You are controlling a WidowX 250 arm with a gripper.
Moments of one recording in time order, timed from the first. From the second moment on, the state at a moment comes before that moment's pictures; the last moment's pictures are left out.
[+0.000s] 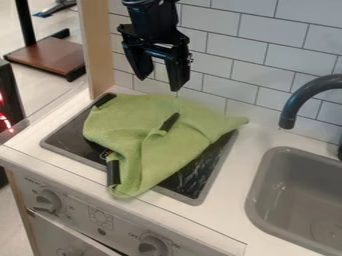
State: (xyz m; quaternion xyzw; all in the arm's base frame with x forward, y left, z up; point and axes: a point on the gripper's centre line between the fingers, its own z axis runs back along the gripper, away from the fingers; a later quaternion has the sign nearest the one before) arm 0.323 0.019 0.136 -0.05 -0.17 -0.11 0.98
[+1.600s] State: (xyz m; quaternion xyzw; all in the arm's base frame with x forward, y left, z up) arm 0.400 0.030 0.029 0.06 -0.11 0.02 0.99
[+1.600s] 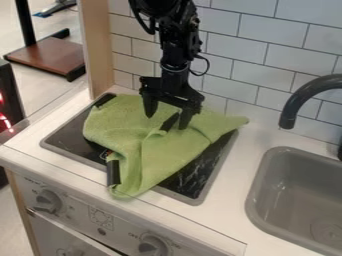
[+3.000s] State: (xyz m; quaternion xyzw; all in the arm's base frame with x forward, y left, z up) arm 0.410 0.036 0.007 0.06 -0.08 0.04 0.99
